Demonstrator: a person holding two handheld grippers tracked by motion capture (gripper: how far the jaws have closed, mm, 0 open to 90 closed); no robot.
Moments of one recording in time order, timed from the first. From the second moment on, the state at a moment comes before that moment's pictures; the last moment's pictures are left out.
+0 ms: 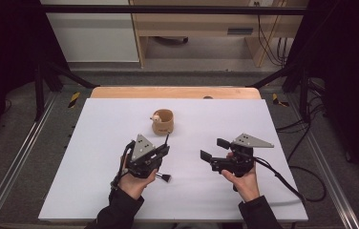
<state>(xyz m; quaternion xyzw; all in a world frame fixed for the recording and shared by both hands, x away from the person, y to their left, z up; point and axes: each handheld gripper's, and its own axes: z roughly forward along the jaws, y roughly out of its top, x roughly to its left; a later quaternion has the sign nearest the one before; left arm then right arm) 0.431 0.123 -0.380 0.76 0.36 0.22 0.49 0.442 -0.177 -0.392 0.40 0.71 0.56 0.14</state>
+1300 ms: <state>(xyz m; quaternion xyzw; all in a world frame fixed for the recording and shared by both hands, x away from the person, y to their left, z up) 0.449 0.156 -0.368 0.74 0.39 0.23 0.50 0.437 -0.218 -0.411 0.43 0.73 0.49 0.21</state>
